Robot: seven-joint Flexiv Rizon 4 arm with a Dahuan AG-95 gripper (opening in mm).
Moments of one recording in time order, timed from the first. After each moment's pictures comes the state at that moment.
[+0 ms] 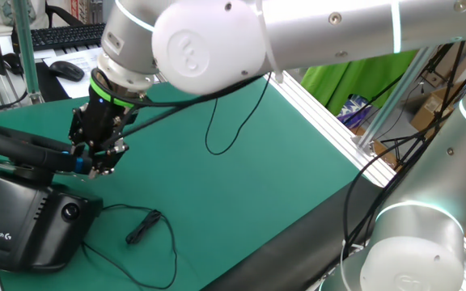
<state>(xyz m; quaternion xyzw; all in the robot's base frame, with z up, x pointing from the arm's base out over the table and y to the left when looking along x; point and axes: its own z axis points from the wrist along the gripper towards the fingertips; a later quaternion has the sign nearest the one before) 0.465 0.331 0.204 -0.61 -0.77 -0.15 0.05</state>
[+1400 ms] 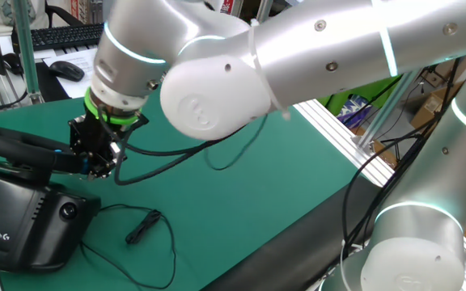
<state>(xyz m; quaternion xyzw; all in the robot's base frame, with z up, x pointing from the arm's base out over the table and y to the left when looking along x) 0.474 0.328 0.181 -0.58 -0.80 -0.14 -0.01</state>
